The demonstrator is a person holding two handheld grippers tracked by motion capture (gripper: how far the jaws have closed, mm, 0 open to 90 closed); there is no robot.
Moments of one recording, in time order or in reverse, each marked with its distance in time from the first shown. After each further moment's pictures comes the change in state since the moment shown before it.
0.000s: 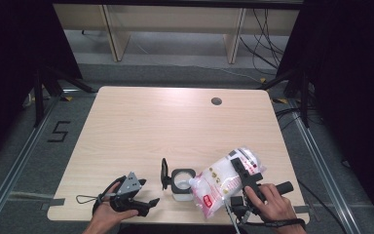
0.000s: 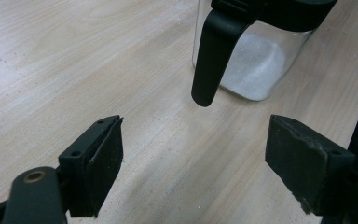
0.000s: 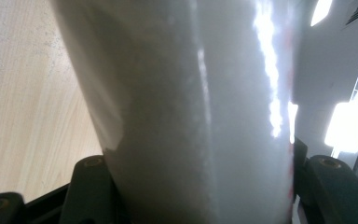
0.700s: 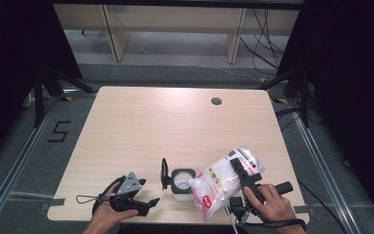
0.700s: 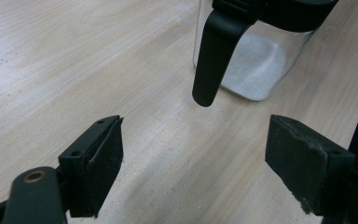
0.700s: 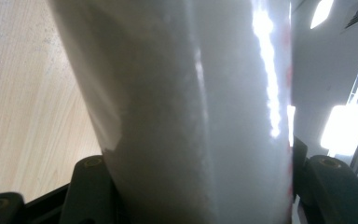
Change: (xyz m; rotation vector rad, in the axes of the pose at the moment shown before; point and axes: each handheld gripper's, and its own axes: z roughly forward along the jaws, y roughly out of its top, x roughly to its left) left arm 0.003 0.000 -0.001 0.028 0.006 0.022; right arm 0.000 0.003 -0.001 0.006 -0.006 -0.016
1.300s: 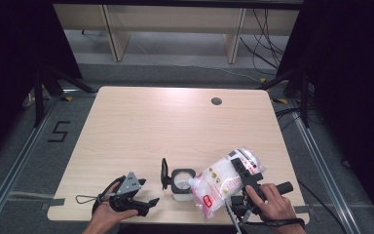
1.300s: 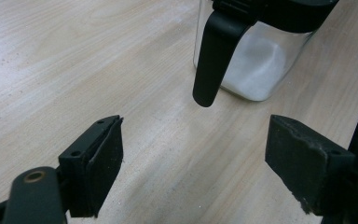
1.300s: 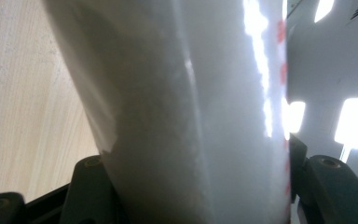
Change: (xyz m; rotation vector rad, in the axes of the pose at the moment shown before) left arm -0.002 0.000 0.000 -0.022 -0.004 -0.016; right arm 0.000 -0.005 0.003 -0.031 0.018 0.046
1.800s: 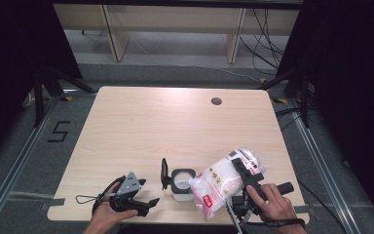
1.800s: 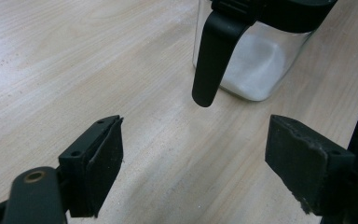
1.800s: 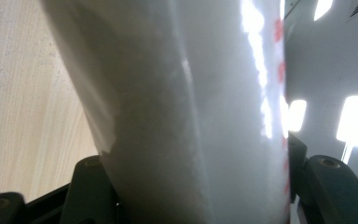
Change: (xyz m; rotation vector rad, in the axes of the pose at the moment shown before) left arm -0.001 0.000 0.001 -0.004 -0.003 -0.016; right arm 0.000 -0.001 -0.002 0.003 0.003 0.023
